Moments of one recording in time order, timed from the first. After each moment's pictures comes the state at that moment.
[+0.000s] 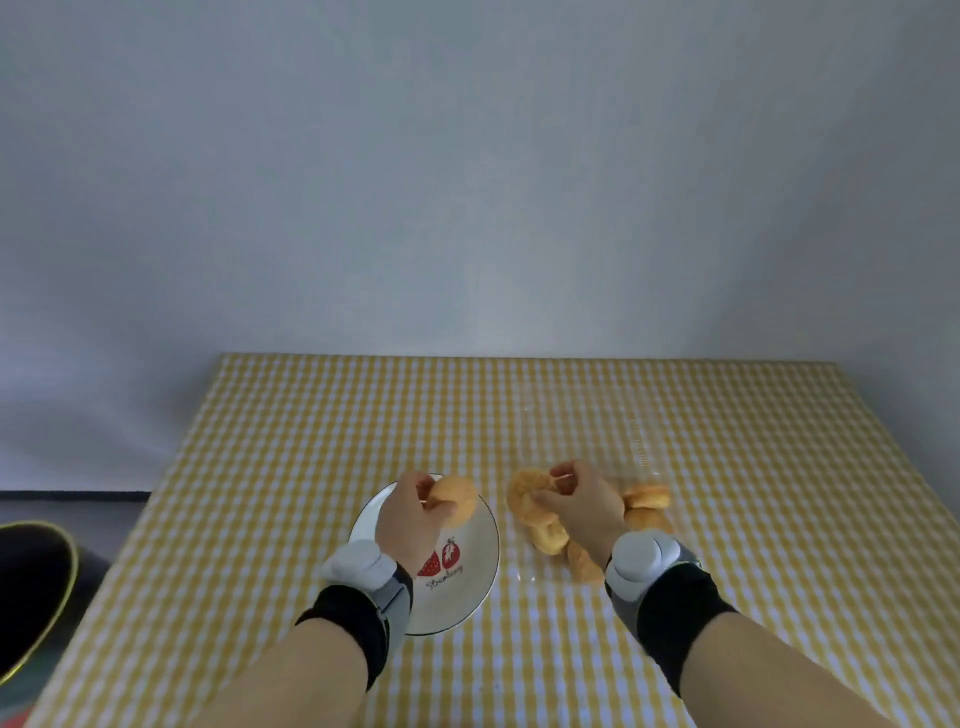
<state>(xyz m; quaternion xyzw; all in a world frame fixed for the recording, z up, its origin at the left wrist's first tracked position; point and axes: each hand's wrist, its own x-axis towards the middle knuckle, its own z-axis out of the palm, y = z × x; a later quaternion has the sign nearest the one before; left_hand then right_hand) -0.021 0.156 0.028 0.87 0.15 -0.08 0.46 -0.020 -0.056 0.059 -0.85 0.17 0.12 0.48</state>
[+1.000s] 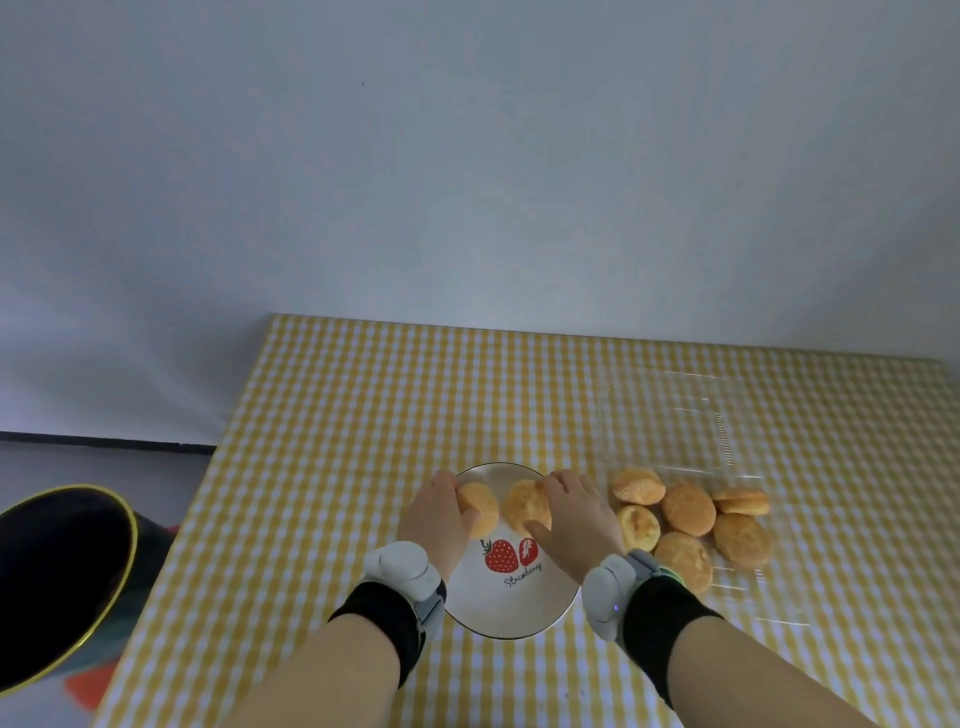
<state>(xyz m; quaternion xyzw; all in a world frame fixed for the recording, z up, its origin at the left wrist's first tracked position) -0.002 0.225 -0.008 0.94 0.09 -0.14 0.29 -0.004 0.045 0.001 -0.98 -0.04 0.14 0.13</state>
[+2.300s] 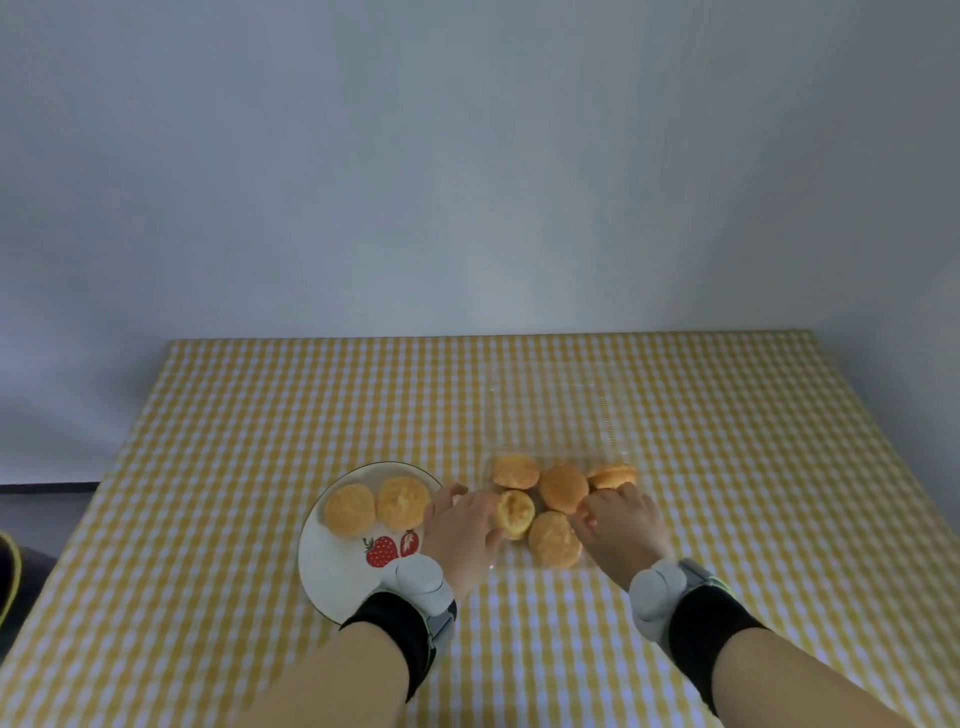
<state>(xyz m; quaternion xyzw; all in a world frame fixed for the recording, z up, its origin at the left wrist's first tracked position) -0.037 0.054 0.001 0.96 -0.11 -0.14 0.19 -0.050 -0.155 0.012 -0.99 0.02 0.11 0.04</state>
